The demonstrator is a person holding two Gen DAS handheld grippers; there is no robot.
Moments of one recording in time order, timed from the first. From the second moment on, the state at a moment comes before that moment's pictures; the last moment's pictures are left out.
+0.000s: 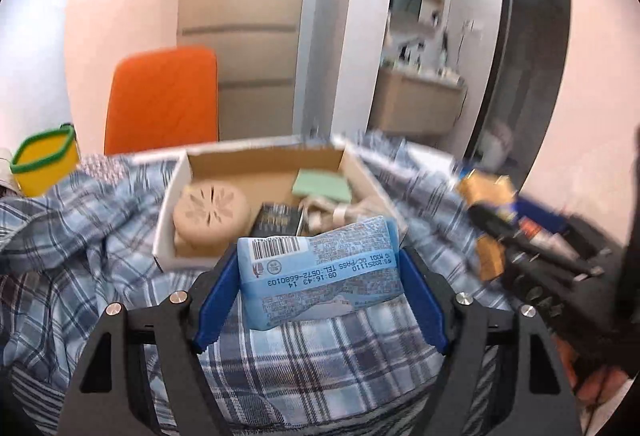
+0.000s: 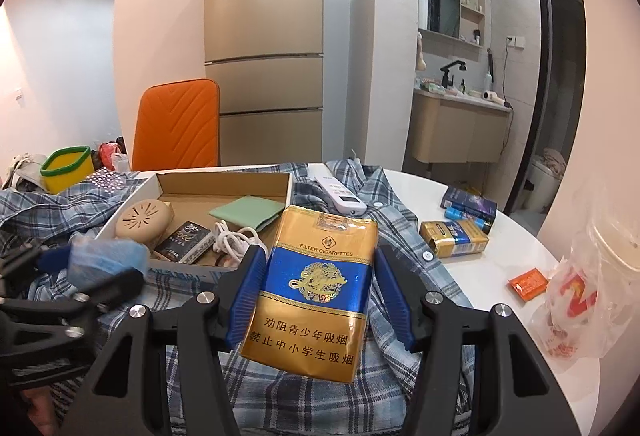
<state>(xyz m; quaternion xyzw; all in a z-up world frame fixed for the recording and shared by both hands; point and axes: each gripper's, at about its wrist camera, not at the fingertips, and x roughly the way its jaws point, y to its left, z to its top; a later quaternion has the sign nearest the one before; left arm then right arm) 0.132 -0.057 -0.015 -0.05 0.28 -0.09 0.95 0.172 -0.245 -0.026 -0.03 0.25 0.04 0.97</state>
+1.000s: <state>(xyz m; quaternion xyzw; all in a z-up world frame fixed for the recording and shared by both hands) 0.171 -0.028 0.076 -0.02 0.14 -0.04 0.99 0.228 -0.207 0.055 -0.03 0.22 0.08 0.97</state>
